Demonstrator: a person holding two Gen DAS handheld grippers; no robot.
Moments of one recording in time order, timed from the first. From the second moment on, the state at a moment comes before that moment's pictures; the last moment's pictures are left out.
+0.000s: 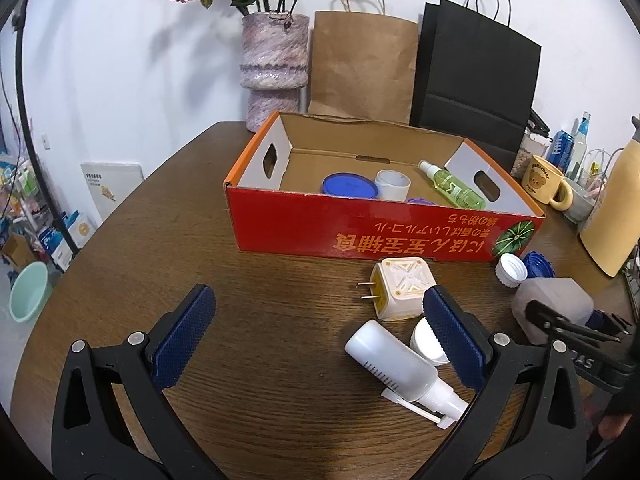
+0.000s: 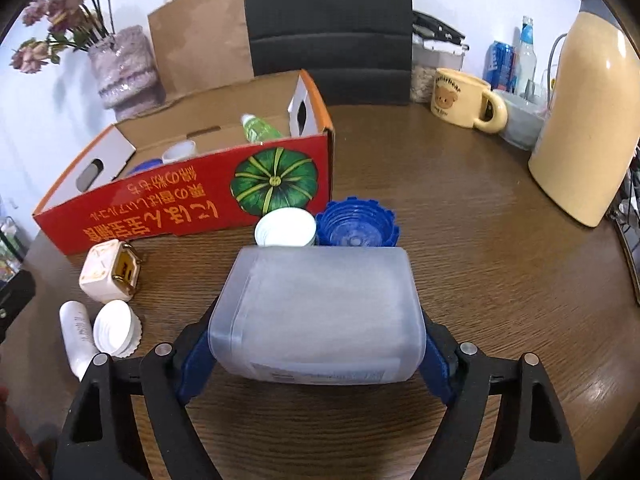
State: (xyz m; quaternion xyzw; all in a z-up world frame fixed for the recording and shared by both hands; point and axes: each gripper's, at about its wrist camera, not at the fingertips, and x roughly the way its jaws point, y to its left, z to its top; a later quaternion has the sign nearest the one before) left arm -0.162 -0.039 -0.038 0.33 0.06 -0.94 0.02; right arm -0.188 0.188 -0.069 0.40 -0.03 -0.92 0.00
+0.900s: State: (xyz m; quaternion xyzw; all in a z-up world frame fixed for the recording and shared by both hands) left arm -0.147 -0.002 -0.066 0.40 0.07 -0.91 0.07; right arm -0.149 0.221 -0.051 0.35 0.00 -0.94 0.06
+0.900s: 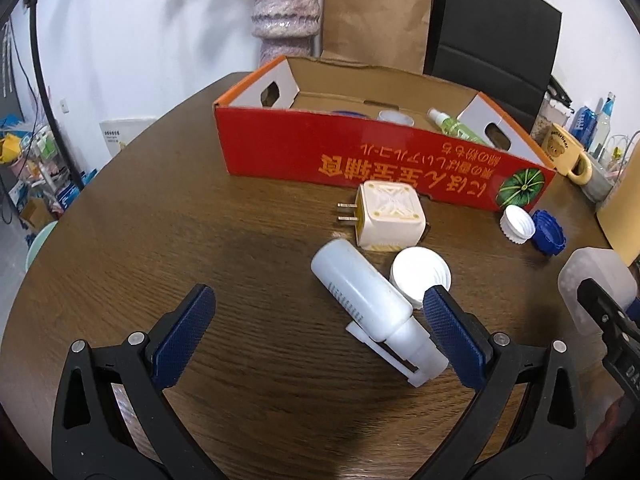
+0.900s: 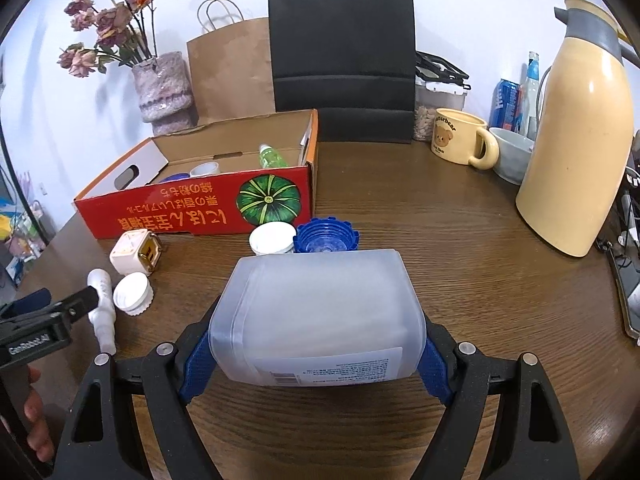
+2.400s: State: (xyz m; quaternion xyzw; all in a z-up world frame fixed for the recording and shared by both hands) left arm -0.159 0.005 -0.074 0.42 0.01 -0.91 -0.01; right arm -0.136 0.202 -0.050 0.33 0.03 -0.94 0.08
